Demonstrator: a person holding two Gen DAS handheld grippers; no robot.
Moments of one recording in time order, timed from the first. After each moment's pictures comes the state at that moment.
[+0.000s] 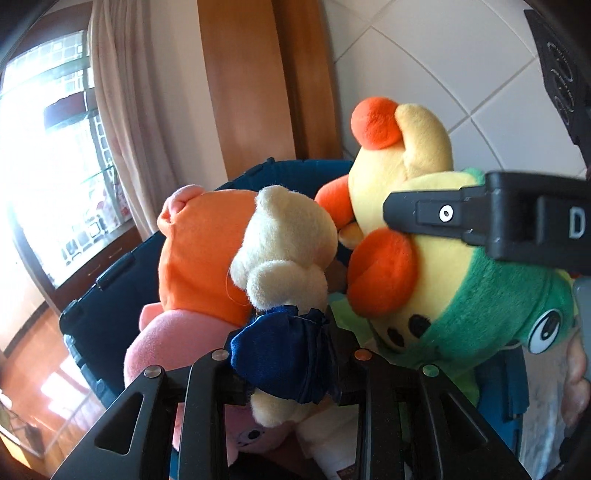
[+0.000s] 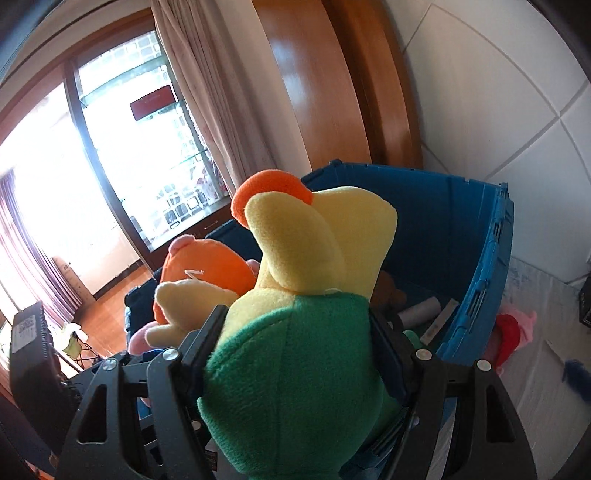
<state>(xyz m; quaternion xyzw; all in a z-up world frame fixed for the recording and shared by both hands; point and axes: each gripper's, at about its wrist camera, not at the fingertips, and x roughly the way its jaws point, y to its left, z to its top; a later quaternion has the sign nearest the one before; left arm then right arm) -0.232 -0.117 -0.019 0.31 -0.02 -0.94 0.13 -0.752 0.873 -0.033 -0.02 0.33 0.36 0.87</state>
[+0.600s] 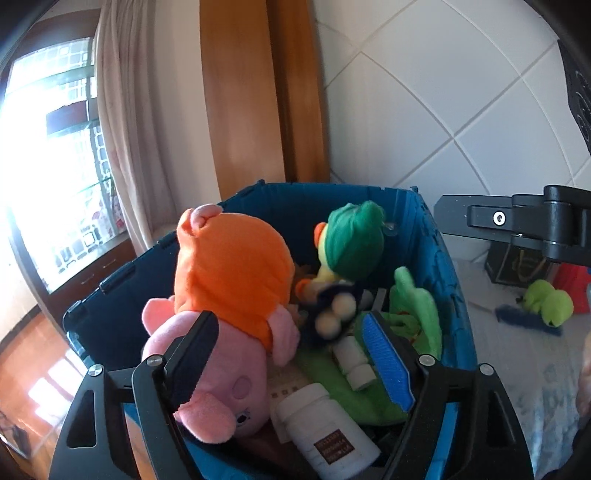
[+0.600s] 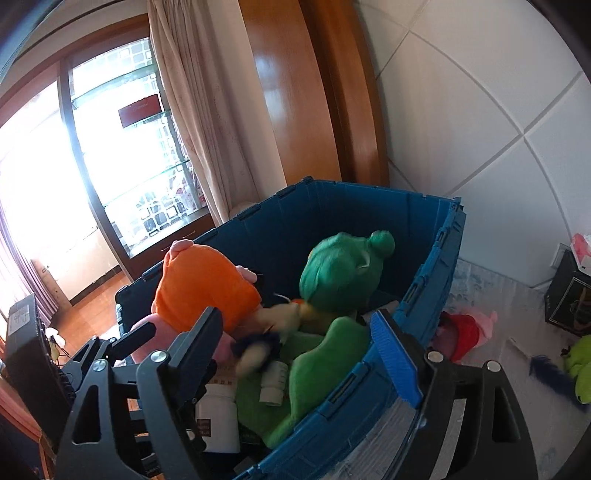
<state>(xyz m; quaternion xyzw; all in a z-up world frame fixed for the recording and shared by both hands) -0.195 -0.092 0.002 0.27 -0.01 -0.96 0.11 -0.792 0.835 0.009 -0.02 0.30 0.27 0.91</state>
